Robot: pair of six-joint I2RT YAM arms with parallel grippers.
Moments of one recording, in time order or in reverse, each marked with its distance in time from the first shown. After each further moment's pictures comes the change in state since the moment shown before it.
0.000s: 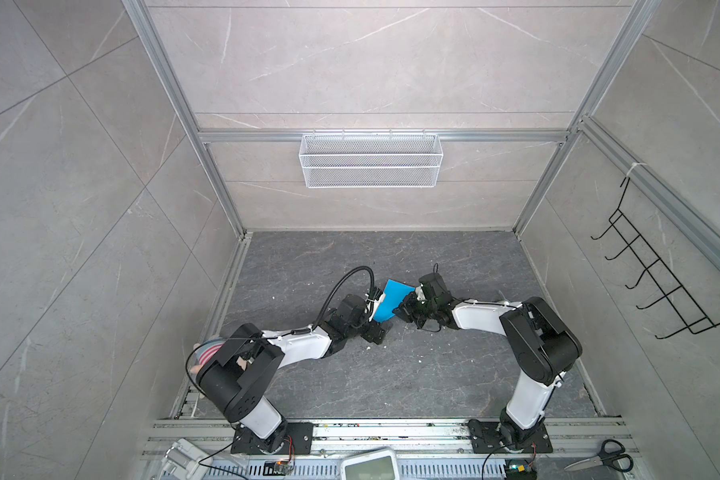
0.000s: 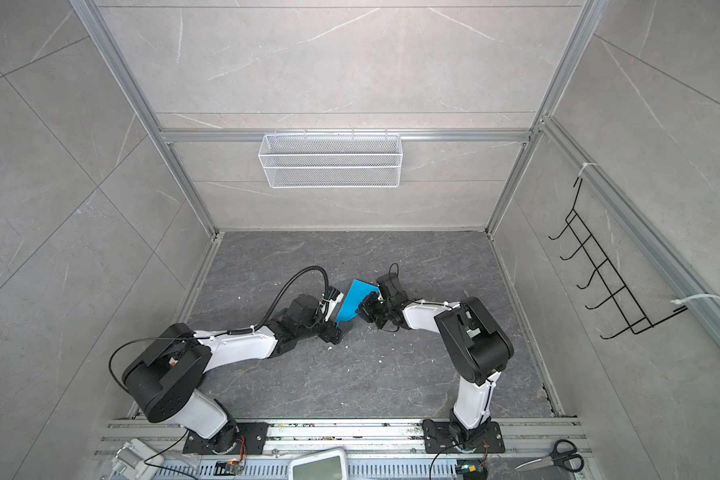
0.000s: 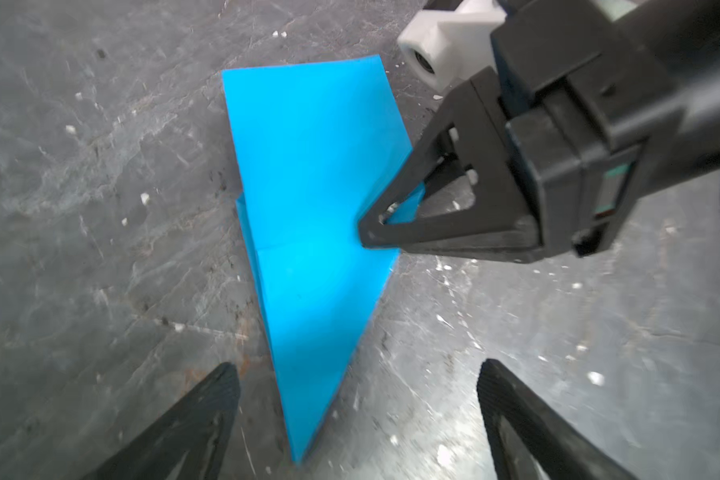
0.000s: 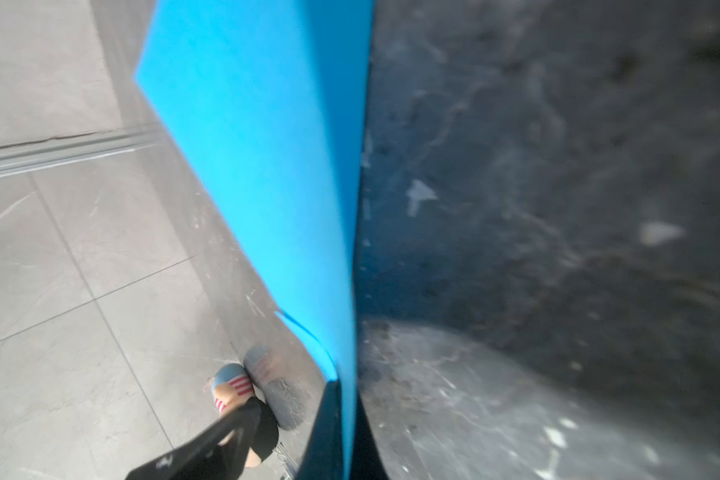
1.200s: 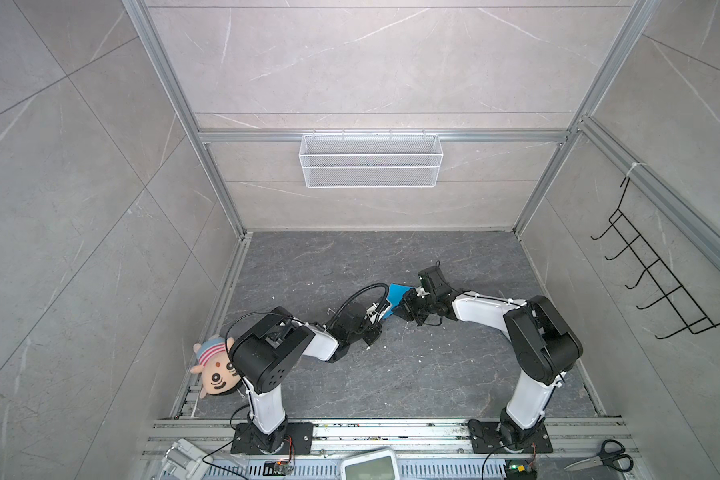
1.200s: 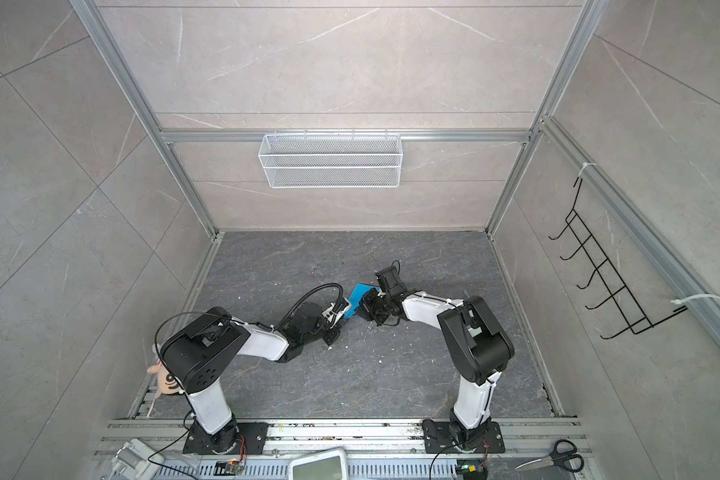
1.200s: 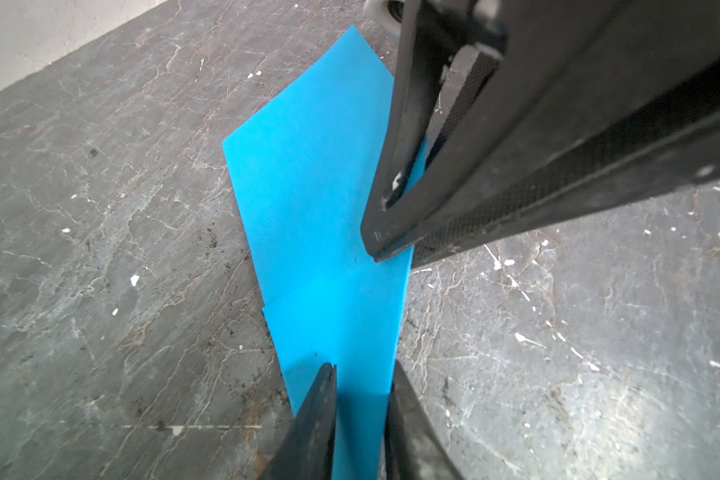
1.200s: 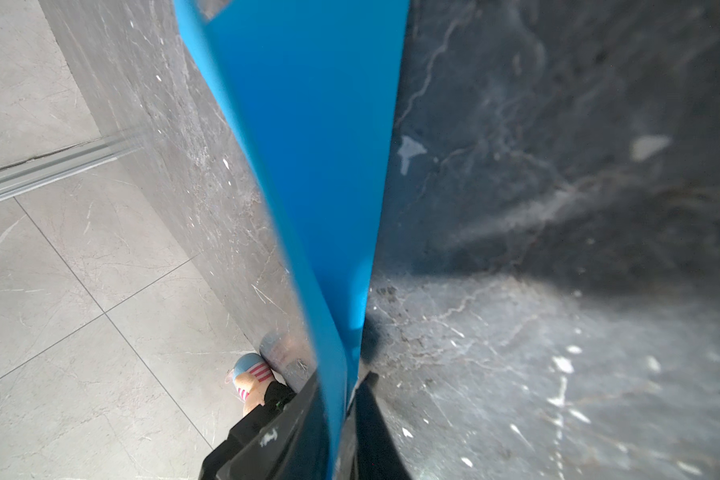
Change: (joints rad) left arm 0.015 0.198 -0.046 0.334 0.003 0.258; right arm -0.011 0.000 0.107 -0.183 -0.063 0.055
